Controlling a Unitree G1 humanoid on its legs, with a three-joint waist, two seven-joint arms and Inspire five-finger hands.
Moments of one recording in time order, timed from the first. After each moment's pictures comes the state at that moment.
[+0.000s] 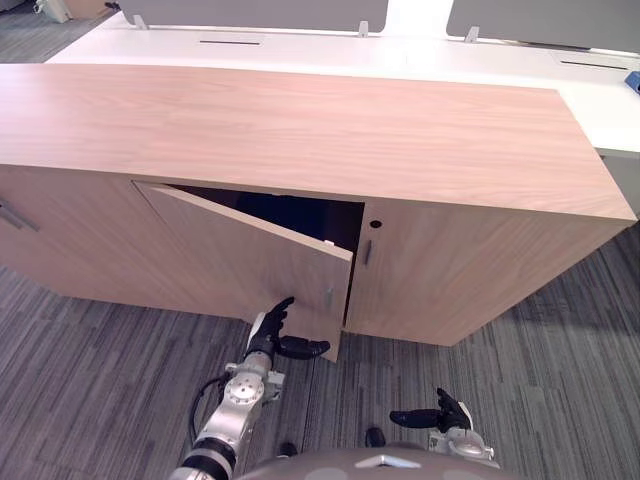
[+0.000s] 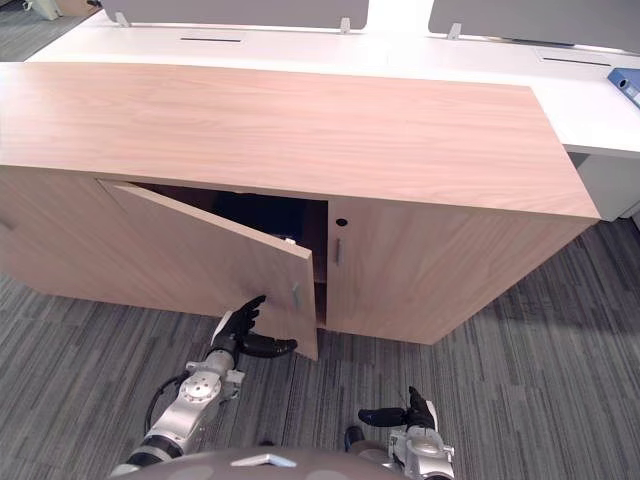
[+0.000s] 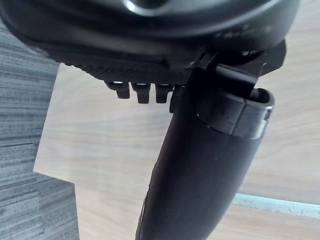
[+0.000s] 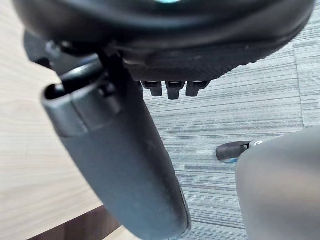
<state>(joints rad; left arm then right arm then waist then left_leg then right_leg) 0.01 0.18 -0.25 0.58 -0.11 -0.08 0.12 0.08 -0.05 -0.14 1.00 0.00 -0.01 -0.15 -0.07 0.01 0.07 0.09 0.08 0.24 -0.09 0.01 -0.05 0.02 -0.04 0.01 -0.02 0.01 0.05</state>
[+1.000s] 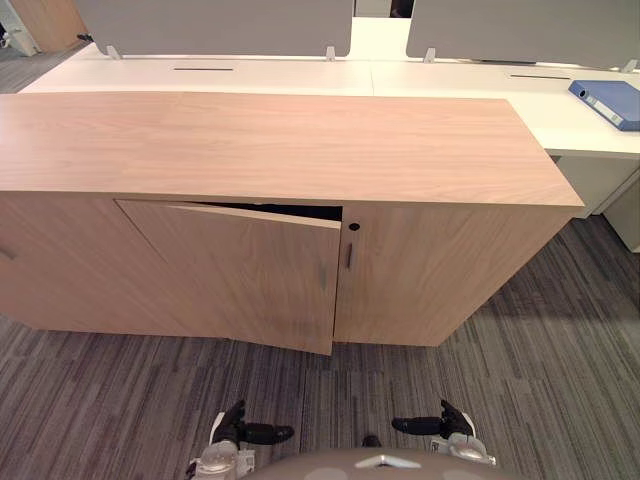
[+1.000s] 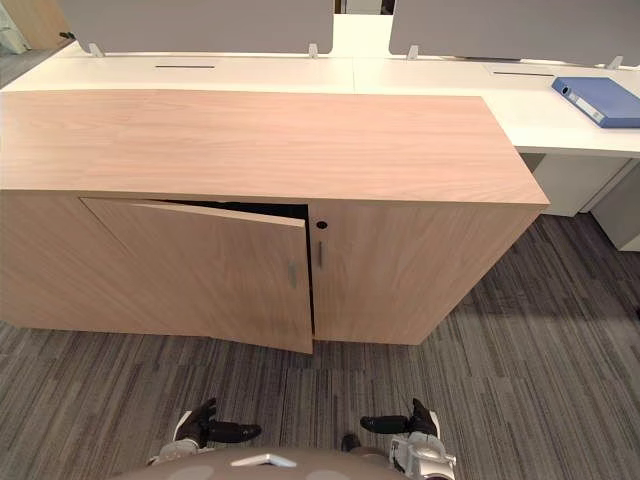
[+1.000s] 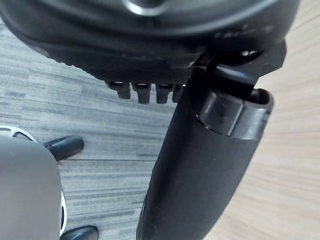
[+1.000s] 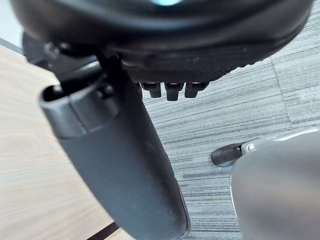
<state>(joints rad) 0.13 0.13 0.03 1.03 -0.05 -0.05 0.08 0.05 -0.04 -0.21 1.08 0.00 0.00 -0.15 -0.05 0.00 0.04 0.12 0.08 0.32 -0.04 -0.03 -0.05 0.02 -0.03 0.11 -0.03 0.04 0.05</state>
